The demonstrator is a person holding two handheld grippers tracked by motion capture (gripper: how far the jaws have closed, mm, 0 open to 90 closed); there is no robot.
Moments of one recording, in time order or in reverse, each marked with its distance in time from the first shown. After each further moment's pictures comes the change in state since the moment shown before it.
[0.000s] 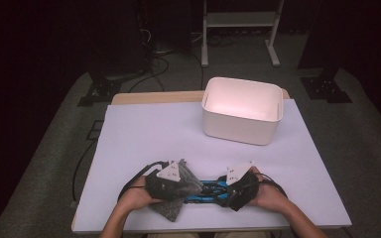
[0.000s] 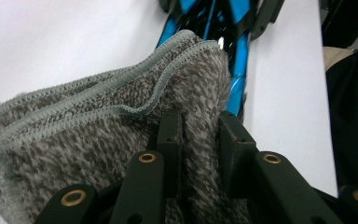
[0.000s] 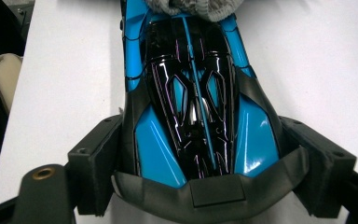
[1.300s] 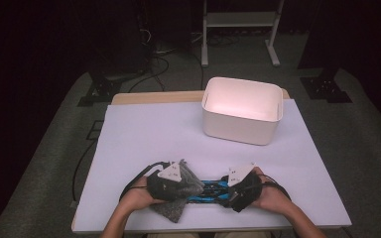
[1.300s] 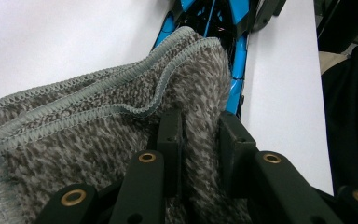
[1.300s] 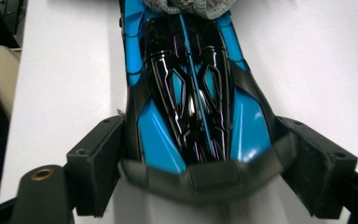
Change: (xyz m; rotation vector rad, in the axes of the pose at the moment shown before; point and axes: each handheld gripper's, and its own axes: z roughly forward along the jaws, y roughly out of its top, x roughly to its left) left arm 0.001 -0.006 0.001 -0.015 -0.009 -0.037; right arm 0.007 0.001 -0.013 0.033 -0.051 -0.006
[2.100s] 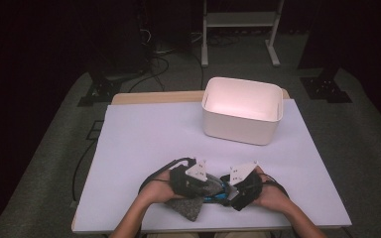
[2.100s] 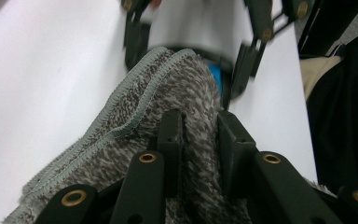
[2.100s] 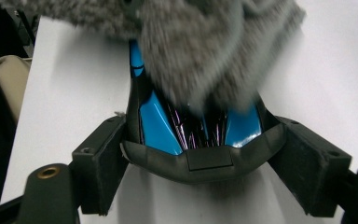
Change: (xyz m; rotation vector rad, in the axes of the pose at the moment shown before) left arm -0.014 0.072 0.030 0.082 -0.043 0.174; right arm -0.003 -0.001 0.004 -0.056 0.029 -0.012
